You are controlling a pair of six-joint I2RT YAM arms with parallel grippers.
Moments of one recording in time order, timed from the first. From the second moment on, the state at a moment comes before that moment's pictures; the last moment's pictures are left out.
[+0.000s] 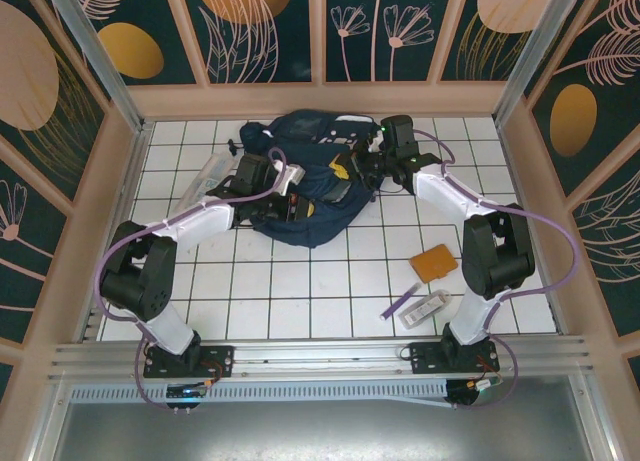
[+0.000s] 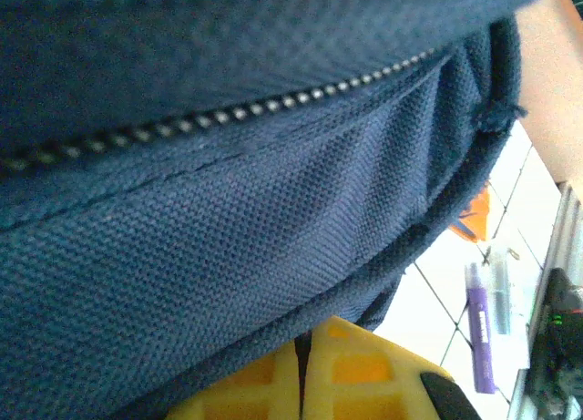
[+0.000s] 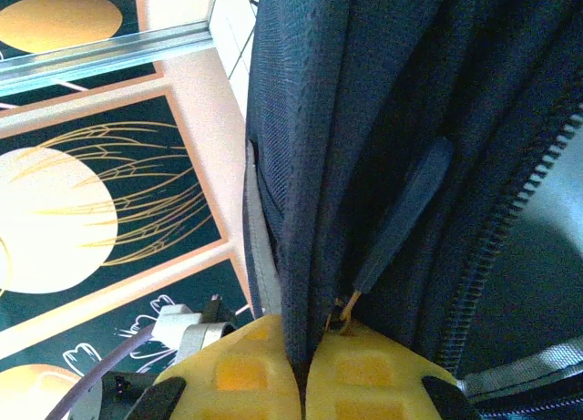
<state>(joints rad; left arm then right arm) -0.45 1.67 1.04 -0.15 0.65 -0.24 0.39 1.75 1.32 -0.20 -0.73 1.25</state>
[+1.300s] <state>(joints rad) -0.68 1.63 0.93 0.16 0.60 -0.22 0.30 1.48 1.07 -0.49 -0.50 1.12</state>
